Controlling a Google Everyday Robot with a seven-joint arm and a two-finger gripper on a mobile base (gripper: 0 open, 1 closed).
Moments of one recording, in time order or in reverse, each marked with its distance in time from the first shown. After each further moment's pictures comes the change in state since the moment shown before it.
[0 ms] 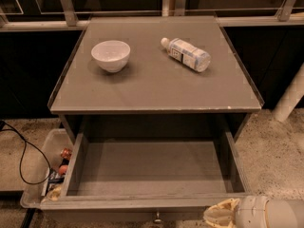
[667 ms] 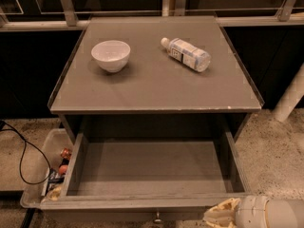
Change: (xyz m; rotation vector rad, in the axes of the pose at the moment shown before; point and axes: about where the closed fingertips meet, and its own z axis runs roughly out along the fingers) arm 0.000 0.000 0.000 0.000 0.000 -0.001
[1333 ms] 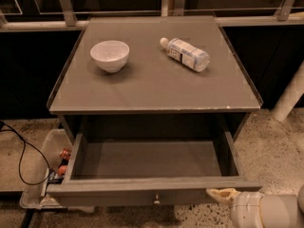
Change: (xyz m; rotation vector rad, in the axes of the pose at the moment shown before) arm -0.006 -0.005 0.007 -0.002 0.003 -0.018
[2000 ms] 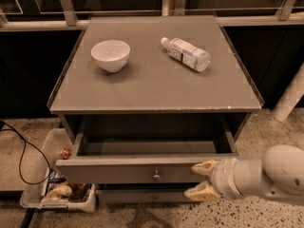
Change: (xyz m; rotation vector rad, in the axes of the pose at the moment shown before) arm -0.027 -0.077 0.044 0.049 0.012 -0.028
